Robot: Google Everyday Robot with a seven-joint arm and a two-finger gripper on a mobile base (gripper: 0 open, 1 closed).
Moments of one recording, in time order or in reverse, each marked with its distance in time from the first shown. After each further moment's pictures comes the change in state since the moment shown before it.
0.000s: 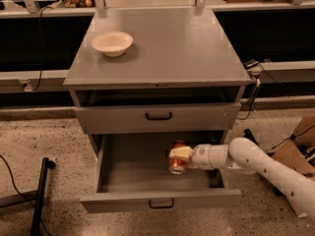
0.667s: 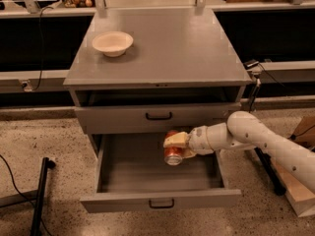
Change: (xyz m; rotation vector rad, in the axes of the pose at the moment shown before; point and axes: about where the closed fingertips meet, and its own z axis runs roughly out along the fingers) arm -0.004 -0.084 -0.027 -0.021 -0.154 0.045
